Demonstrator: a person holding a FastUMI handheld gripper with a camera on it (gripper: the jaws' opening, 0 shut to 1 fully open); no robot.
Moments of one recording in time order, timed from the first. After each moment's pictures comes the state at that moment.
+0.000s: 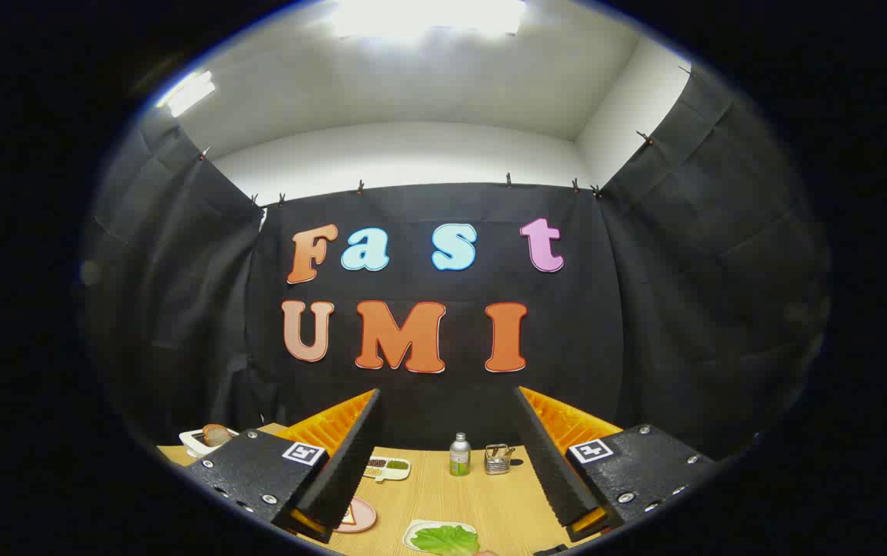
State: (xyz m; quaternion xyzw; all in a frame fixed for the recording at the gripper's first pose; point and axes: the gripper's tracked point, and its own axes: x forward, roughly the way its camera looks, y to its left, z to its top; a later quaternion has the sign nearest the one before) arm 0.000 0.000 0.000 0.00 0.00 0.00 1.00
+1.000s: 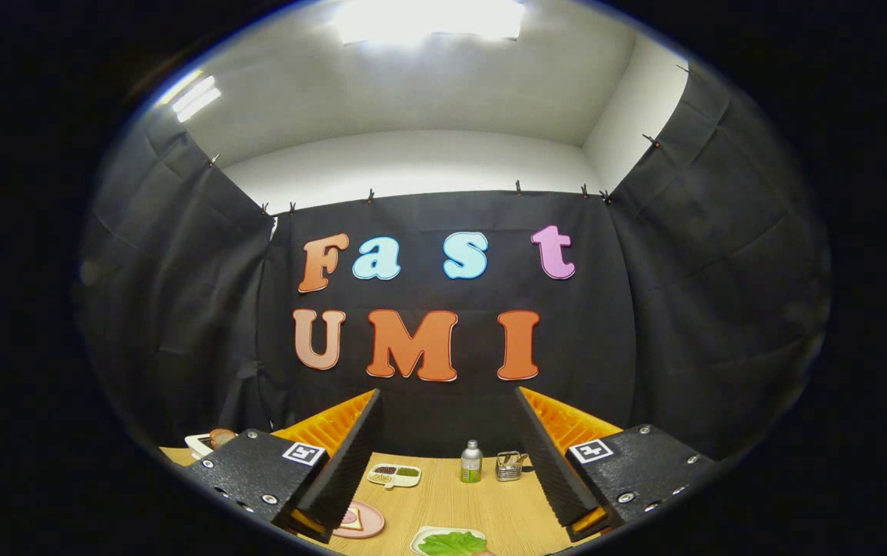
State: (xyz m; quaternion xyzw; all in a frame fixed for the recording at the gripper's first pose) arm 0.004 0.014 -0.004 0.01 -0.02 0.03 1.00
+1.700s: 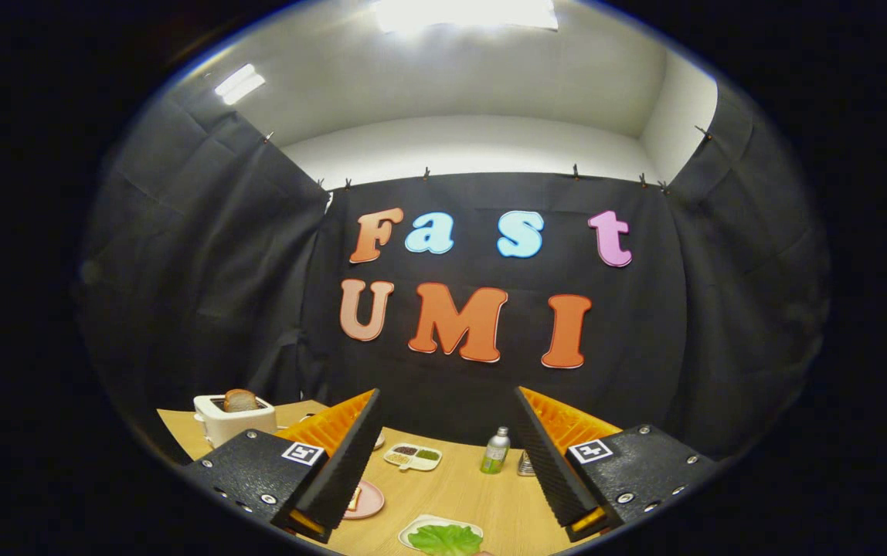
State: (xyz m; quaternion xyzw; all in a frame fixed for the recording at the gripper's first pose) arm 0.004 0.039 -0.070 -0.03 0.03 0.15 0.99
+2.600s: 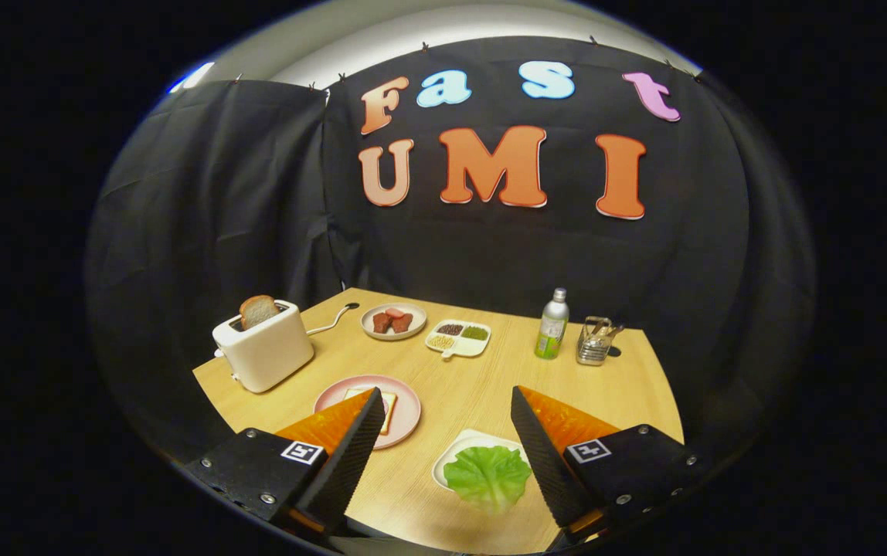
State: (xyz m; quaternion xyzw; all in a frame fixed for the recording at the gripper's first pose) arm 0.025 0.059 -0.242 0.00 0.34 0.22 0.92
